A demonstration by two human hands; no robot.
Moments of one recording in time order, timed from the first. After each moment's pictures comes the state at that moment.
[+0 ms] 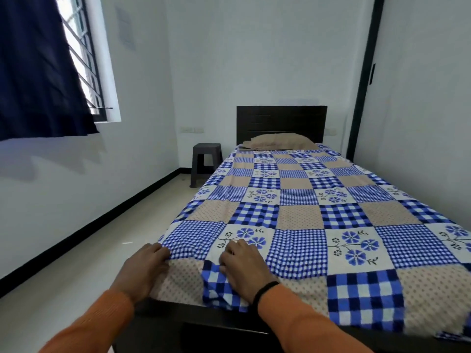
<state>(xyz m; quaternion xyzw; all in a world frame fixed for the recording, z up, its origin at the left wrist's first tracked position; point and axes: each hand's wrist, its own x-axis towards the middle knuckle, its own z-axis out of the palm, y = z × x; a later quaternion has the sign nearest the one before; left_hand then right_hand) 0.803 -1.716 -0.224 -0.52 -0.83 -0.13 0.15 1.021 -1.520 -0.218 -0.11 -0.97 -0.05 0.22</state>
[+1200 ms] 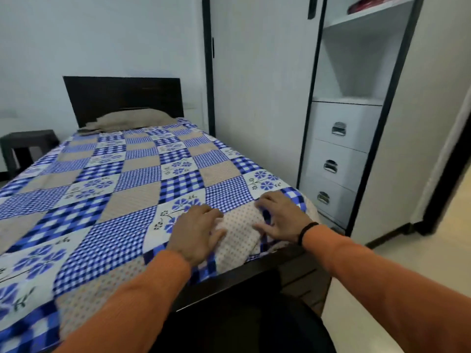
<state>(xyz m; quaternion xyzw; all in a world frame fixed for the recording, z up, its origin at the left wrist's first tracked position) 1.175 -1.418 -0.194 -0.77 -0.59 -0.22 0.11 1.438 -1.317 -0.202 -0.36 -0.89 -0.05 0.27</state>
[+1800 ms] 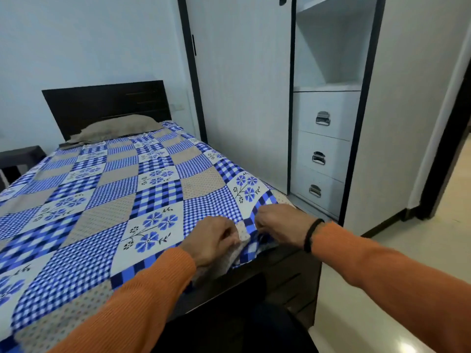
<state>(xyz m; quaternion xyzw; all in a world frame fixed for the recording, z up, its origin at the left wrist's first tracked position) 1.263 -1.372 -0.176 -0.83 -0.53 -0.16 -0.04 1.492 -1.320 -0.174 -0.36 -0.93 -0.06 0.09</state>
